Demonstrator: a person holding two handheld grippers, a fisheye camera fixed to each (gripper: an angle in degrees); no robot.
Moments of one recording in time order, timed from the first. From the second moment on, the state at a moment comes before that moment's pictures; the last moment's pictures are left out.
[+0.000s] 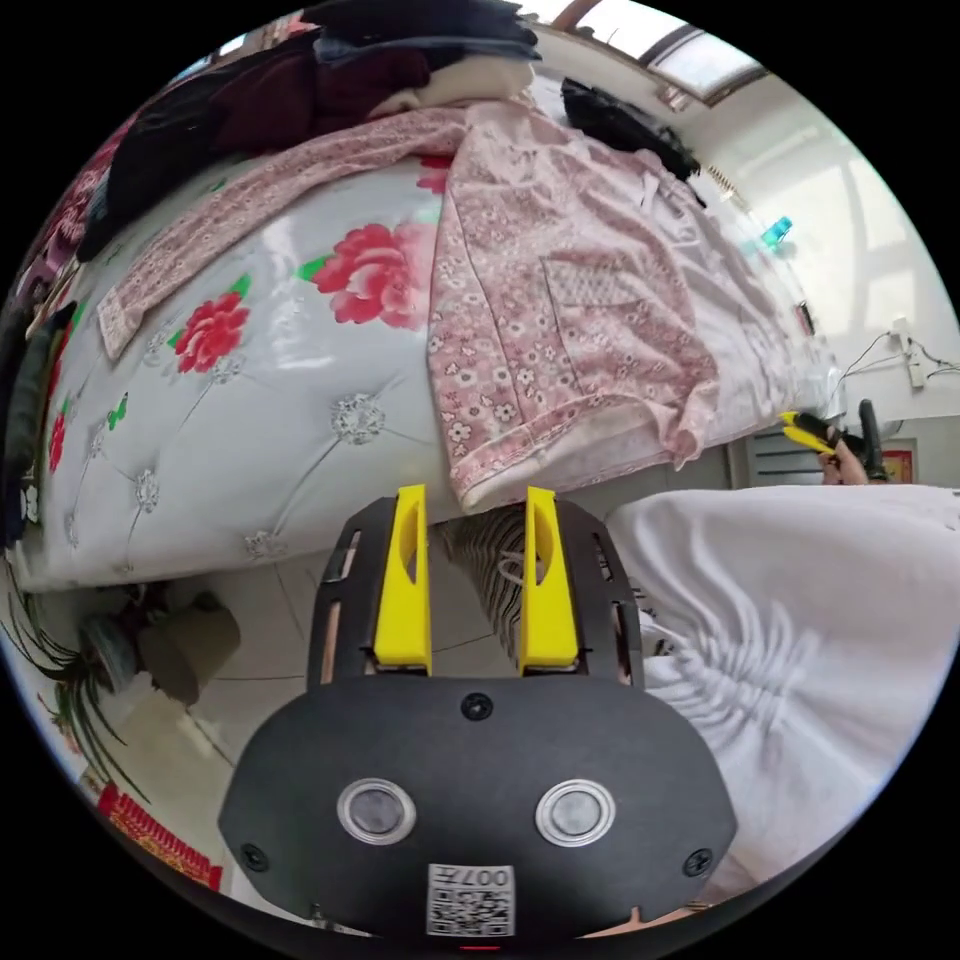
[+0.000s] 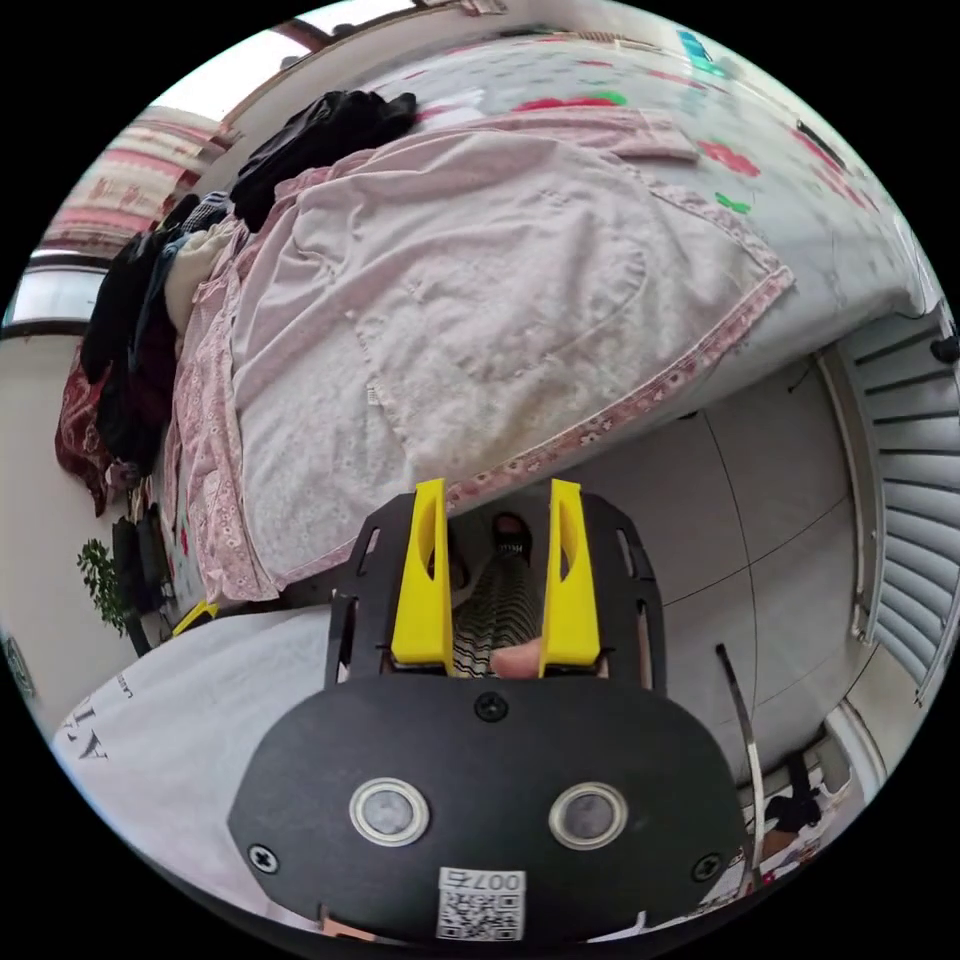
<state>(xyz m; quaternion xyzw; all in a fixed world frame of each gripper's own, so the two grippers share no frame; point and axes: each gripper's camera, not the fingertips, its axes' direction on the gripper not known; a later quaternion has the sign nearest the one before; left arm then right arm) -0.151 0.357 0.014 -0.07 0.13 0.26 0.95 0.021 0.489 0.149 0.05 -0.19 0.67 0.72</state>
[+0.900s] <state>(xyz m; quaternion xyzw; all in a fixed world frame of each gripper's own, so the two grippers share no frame) -0.162 0.473 0.043 -0.05 0.17 0.24 0.95 -0.034 0.383 0.027 0.13 -0.15 0.31 0.93</state>
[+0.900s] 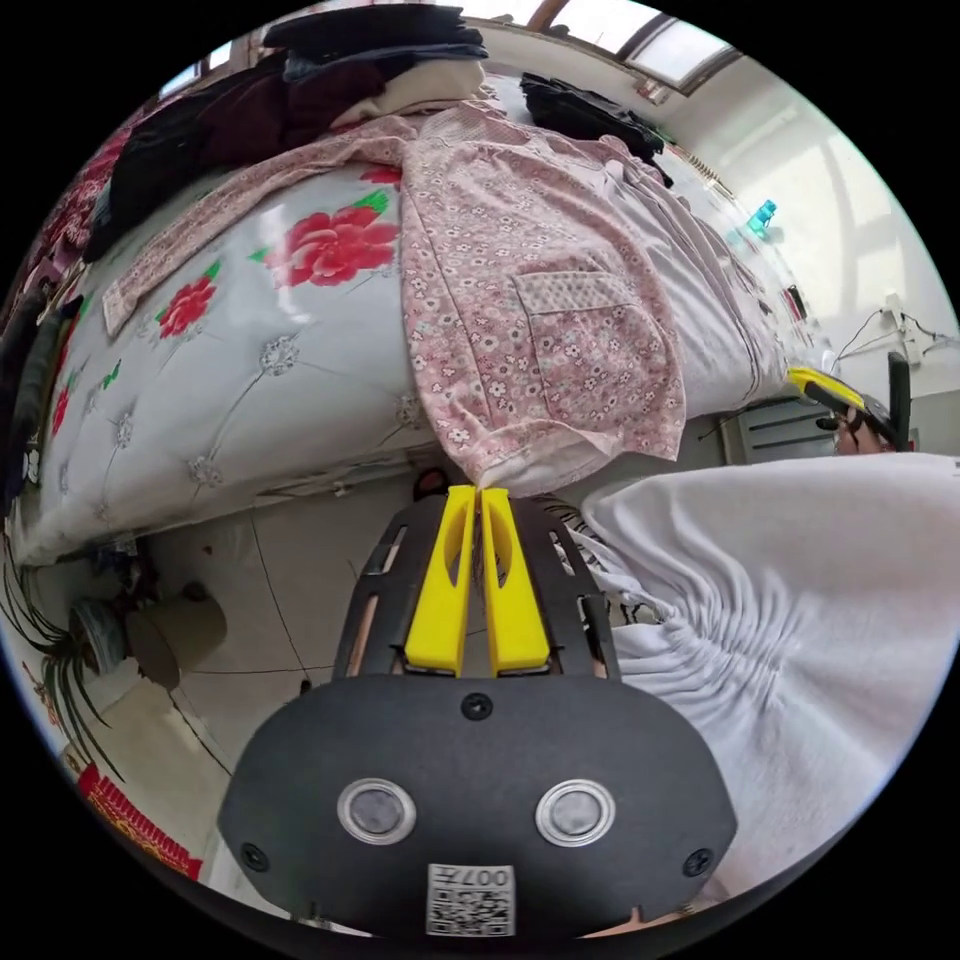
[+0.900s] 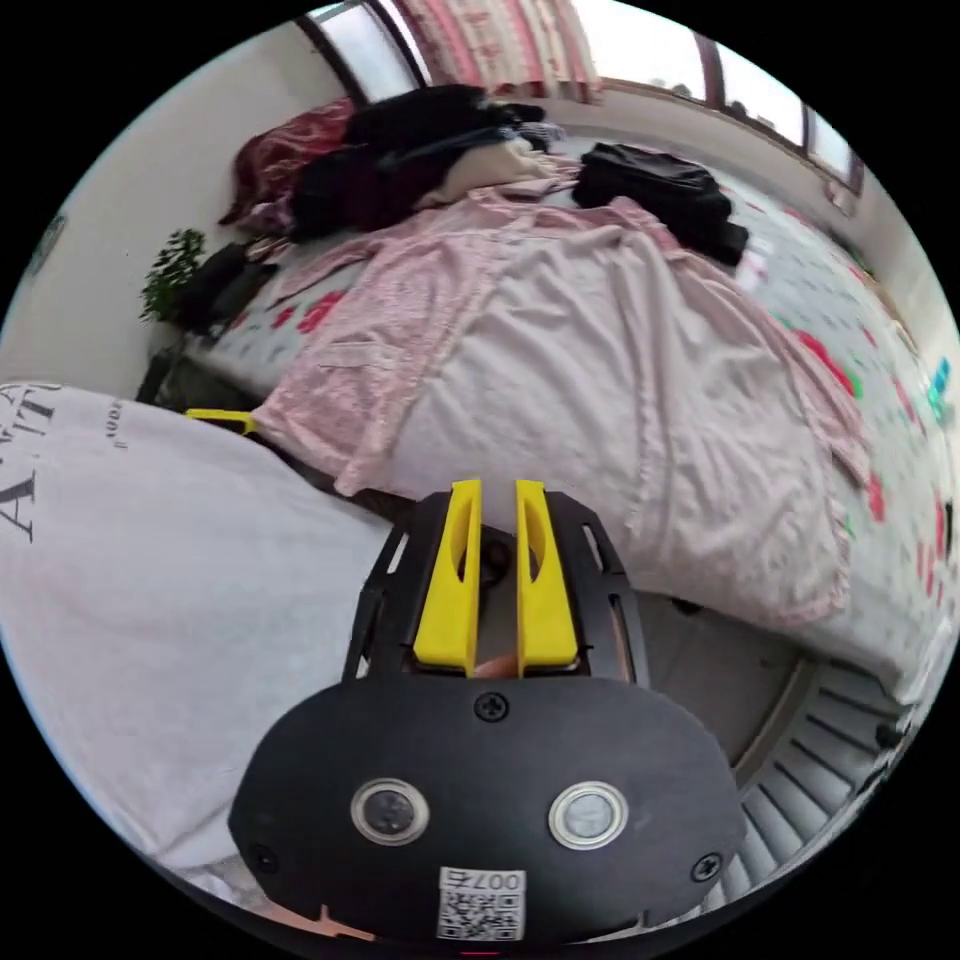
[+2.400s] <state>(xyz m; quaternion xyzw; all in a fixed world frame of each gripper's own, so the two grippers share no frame) -0.279 0.639 0.015 -0.01 0.18 0.13 0.97 -0.028 0.335 0.131 0.08 -0.42 0.22 0.88</state>
